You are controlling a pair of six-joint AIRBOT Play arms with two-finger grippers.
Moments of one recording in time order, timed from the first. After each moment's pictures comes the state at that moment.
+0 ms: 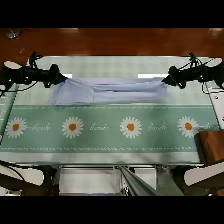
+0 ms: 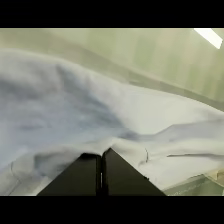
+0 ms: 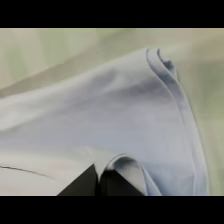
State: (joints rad) left arm 0.20 -1.72 1.36 0.67 -1.02 -1.36; right arm -0.23 -1.77 1.45 -0.83 1.10 1.46
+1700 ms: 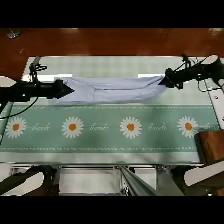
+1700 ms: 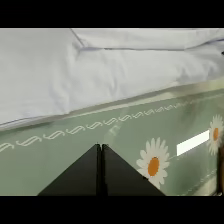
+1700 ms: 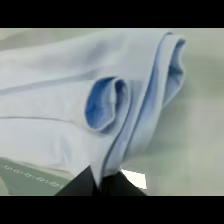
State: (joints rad) left arm 0.08 -1.22 0.90 0.59 -1.04 -1.12; right arm -0.20 -1.76 1.50 -0.87 1.29 1.42
